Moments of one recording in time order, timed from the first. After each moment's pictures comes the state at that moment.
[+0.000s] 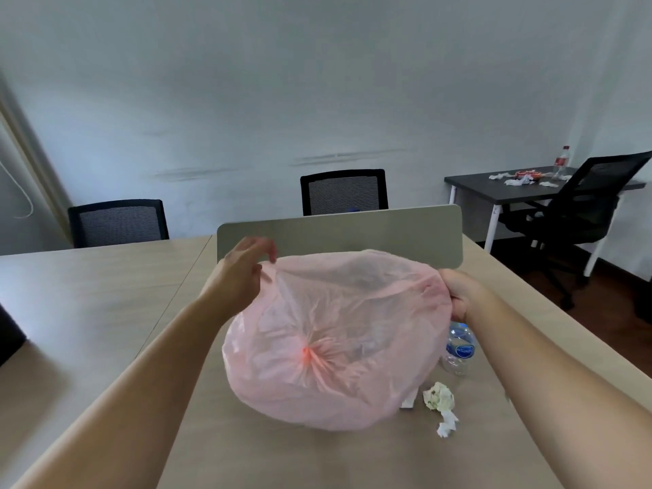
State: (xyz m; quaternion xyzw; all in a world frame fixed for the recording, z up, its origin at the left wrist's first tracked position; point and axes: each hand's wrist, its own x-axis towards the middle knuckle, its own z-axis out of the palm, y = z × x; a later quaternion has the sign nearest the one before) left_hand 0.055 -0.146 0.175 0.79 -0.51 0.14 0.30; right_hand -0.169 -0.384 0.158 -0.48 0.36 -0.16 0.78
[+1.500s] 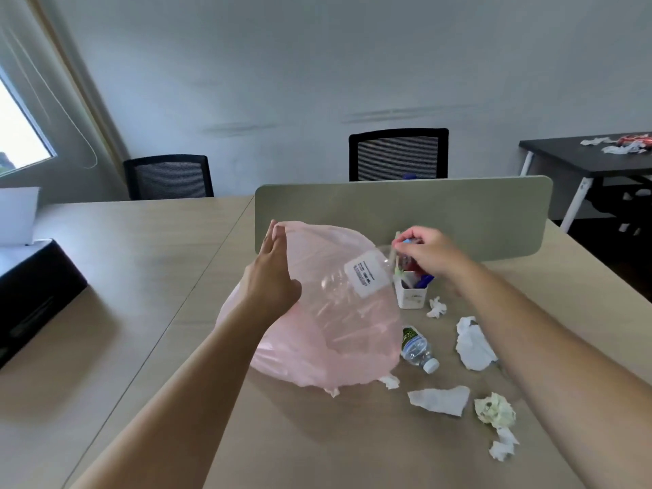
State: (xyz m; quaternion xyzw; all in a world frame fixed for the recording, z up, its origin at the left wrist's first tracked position) left_hand 0.064 -0.163 0.130 0.92 -0.29 0.06 0.24; right_hand -0.048 -0.384 0.135 -0.80 0.27 -0.16 0.51
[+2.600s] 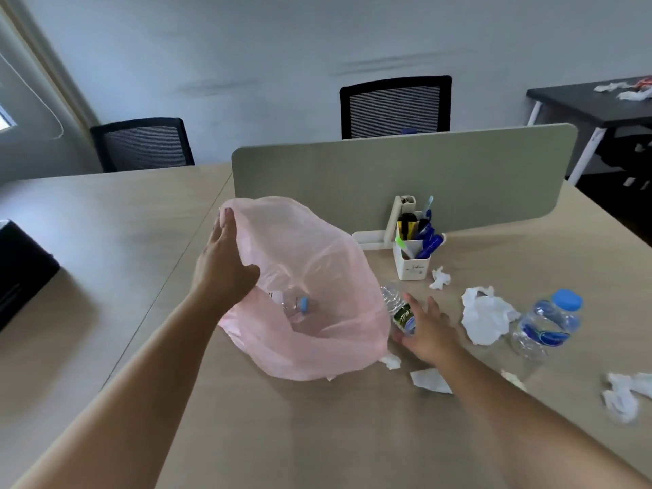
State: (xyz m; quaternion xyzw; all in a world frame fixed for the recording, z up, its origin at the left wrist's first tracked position) left_hand 0.120 -0.152 0.092 0.94 -0.23 0.04 0.25; right_hand -0.061 -0.392 -0.077 -0.89 0.39 0.07 0.23
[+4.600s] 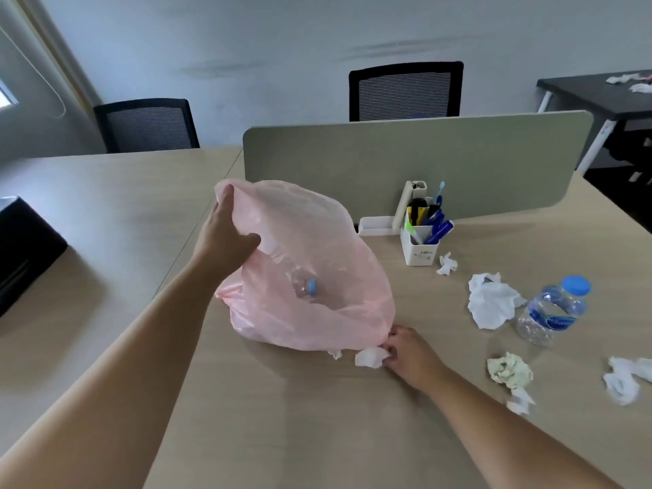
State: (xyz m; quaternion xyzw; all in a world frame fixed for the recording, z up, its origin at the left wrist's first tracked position) left_hand 0.132 -0.137 0.098 0.91 -0.20 0.00 0.36; right_hand -0.076 -0.331 -0.101 -0.94 0.20 0.07 0.26
